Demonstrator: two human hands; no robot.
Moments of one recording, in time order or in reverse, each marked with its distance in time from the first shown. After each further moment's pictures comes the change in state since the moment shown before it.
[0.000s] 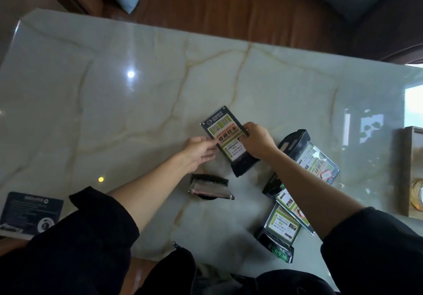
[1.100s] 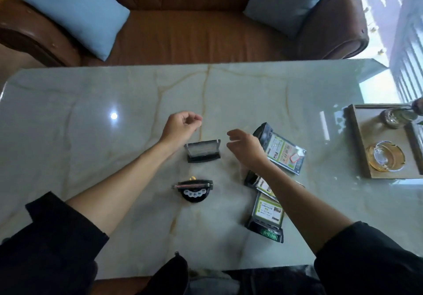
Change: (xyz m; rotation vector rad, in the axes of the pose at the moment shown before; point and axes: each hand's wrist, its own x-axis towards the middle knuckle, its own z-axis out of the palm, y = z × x) left_hand -0.075 0.068 0.041 0.580 0.094 0.697; right_hand -0.084 0.036 -0.017 0.337 0.258 -0.066
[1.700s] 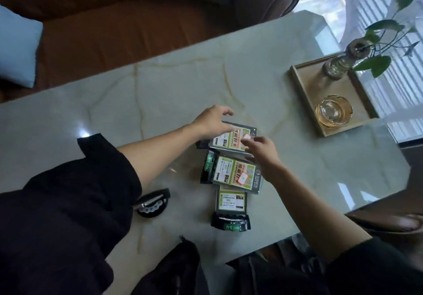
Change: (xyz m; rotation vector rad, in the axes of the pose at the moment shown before) left_hand 0.030 0.075 0.236 0.675 -0.638 0.235; right_hand -0.046 0.151 -0.093 0.909 0.299 0.571
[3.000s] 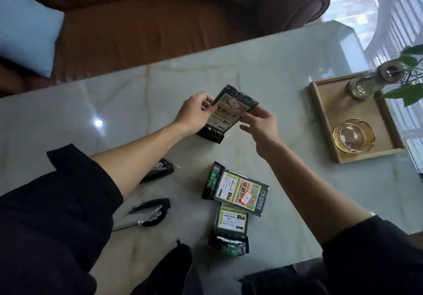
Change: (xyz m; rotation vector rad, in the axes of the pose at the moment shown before) left_hand 0.026 -0.047 -0.055 -0.178 0.379 -0.055; right_hand 0.047 -0.098 0.050 0.040 -0.131 -0.257
